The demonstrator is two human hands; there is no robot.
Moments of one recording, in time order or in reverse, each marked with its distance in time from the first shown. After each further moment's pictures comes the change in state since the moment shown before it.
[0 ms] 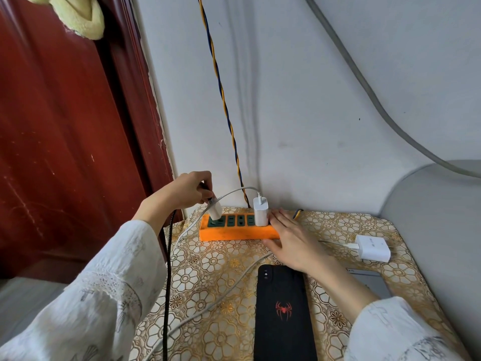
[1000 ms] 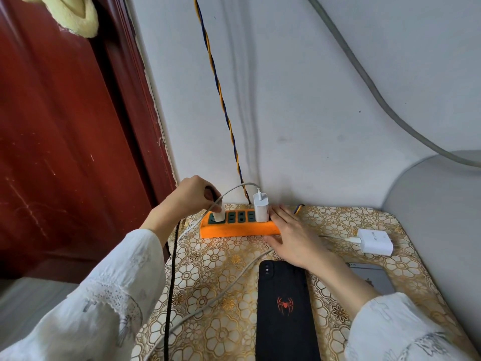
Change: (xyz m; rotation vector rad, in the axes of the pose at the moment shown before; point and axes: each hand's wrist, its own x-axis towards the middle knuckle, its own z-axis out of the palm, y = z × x) left_hand -0.007 0.005 0.018 0.006 0.007 -0.013; right_hand 0.000 0.000 0.004 0.016 0.049 0.002
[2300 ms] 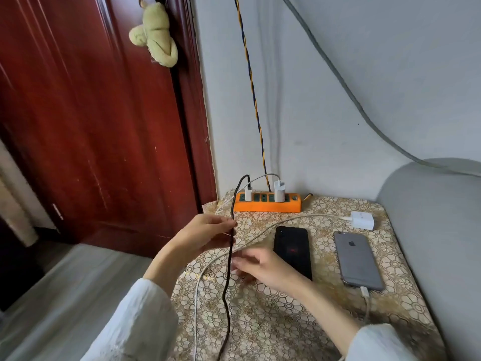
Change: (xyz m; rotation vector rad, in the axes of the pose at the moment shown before) left_hand -0.193 0.012 0.004 -0.993 -0.092 -0.270; right_hand -0.122 -0.152 -0.037 0.876 -0.458 0.064
